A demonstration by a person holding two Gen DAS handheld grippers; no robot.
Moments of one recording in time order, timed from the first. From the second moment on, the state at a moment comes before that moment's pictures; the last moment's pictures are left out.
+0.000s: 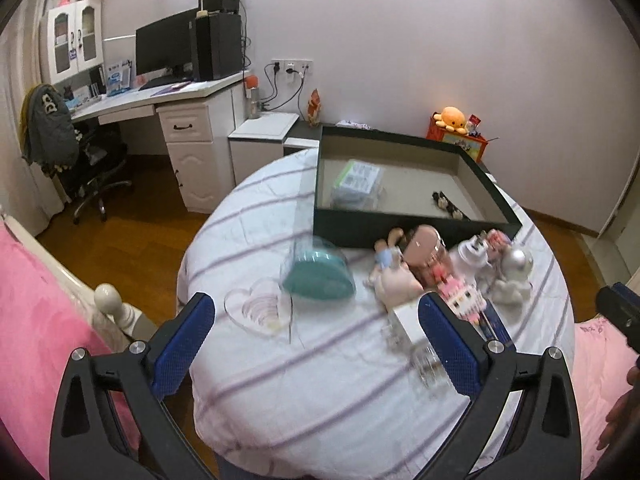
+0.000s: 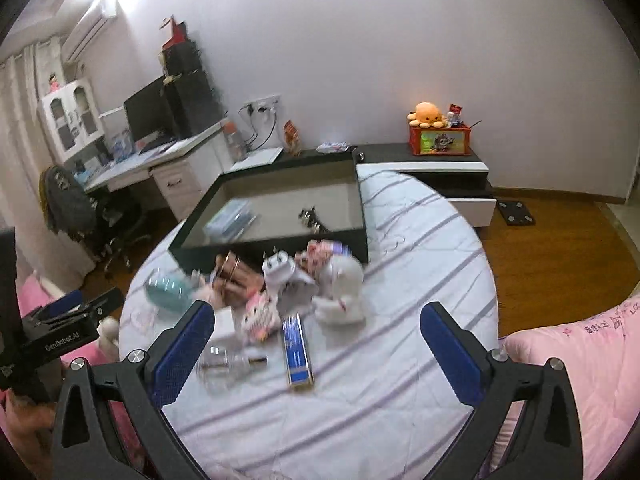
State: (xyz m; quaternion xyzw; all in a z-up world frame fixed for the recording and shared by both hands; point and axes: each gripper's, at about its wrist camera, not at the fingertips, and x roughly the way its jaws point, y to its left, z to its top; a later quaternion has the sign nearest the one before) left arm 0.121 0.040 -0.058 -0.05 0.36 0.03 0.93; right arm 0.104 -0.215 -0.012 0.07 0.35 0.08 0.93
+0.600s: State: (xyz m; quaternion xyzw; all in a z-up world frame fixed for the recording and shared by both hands) left arm 0.118 0.024 -0.076 -0.05 0.38 0.10 0.92; right arm 0.131 -0.240 -0.052 0.07 0.38 0.14 0.91
